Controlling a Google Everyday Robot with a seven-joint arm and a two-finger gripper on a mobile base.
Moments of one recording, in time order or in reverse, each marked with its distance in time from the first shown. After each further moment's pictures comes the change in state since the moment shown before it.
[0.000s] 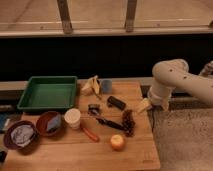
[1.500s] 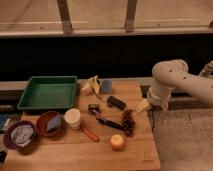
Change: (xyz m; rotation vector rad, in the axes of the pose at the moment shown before) arm -0.003 0.016 0.009 -0.030 0.010 -0.040
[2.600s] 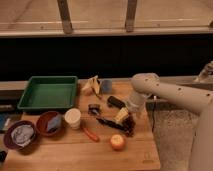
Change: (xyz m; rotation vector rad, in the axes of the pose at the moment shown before) arm -0.025 0.089 0.093 -0.201 0.077 -0.200
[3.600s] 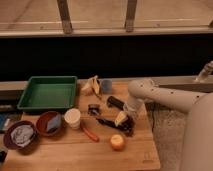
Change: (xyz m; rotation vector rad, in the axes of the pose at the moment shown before) arm -0.011 -0.020 0.036 0.061 -0.011 -0.002
